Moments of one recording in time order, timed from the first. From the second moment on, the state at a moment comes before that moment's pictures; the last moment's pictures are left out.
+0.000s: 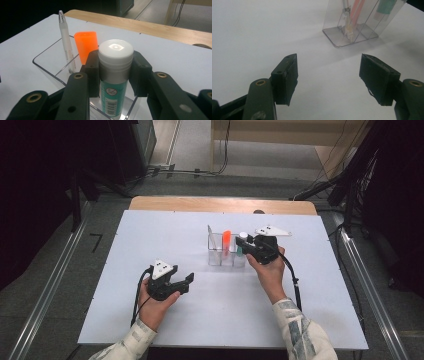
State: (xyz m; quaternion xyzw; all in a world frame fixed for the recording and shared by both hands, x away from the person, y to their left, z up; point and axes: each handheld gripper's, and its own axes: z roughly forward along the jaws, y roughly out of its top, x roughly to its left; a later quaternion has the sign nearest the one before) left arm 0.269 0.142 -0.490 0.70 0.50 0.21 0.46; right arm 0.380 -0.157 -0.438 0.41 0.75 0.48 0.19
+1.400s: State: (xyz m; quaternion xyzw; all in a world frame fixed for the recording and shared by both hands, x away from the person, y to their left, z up) left arm 0.269 0.145 -0.489 0.70 0.50 0.21 0.46; right arm 0.360 -0.167 -0.436 0.40 0.75 0.49 0.20
